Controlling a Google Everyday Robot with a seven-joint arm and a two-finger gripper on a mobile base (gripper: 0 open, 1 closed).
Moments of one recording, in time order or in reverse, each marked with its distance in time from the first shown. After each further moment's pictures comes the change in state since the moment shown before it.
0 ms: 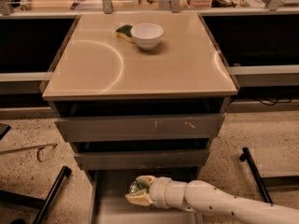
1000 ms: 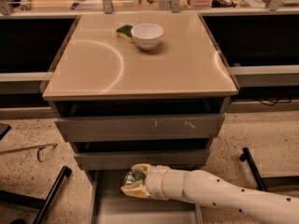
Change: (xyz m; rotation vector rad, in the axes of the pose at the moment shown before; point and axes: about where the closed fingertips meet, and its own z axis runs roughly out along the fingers) arm -0.088 0.030 -0.040 0.026 0.033 -0.175
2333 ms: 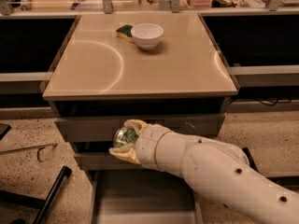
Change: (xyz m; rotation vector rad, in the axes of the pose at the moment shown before) arm -0.199 -0.007 -0.103 0.245 -0.012 -0.270
